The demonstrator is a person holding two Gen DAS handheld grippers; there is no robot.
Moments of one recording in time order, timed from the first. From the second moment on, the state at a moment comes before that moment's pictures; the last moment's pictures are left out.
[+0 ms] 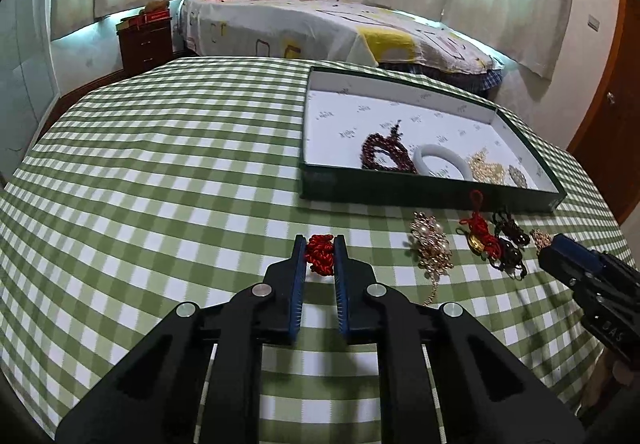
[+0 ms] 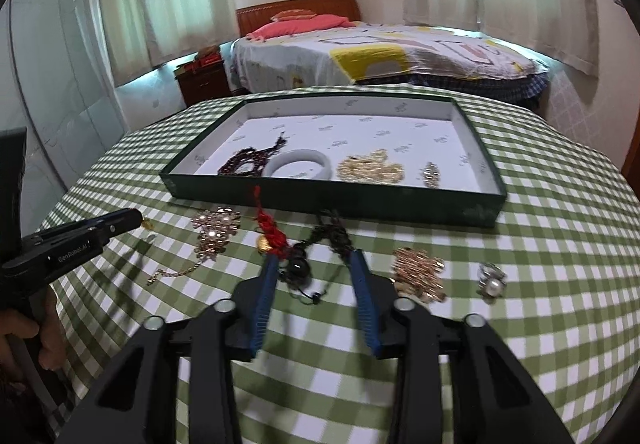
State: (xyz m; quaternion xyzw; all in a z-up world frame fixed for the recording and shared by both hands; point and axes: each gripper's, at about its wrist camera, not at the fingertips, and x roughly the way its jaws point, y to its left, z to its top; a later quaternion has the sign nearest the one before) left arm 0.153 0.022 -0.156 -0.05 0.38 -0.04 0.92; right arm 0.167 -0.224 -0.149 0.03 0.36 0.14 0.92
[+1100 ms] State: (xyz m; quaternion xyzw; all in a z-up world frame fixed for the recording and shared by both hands) left arm 0.148 0.013 -0.148 -0.04 0.38 -0.05 0.92; right arm 0.169 -0.233 -0.135 0.05 0.37 0.14 0.92
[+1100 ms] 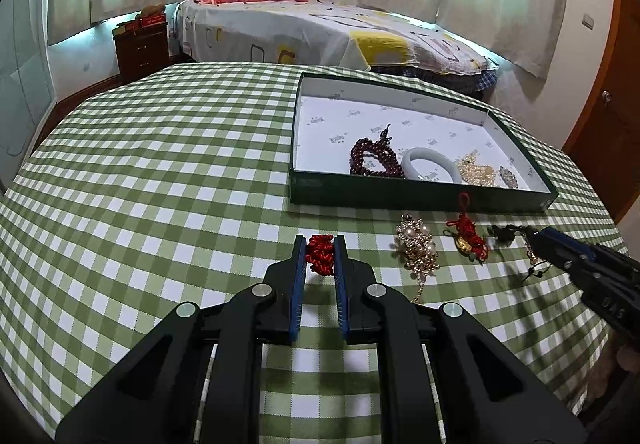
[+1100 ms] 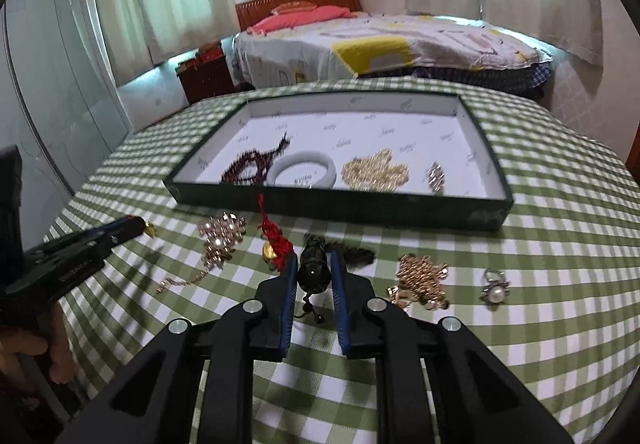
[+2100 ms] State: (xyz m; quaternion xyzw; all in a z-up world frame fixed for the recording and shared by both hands) left arm 0.215 -0.037 -0.050 -0.04 0.27 -0.11 0.96; right arm 0.221 -0.267 -0.047 0.07 0.24 0.11 0.96
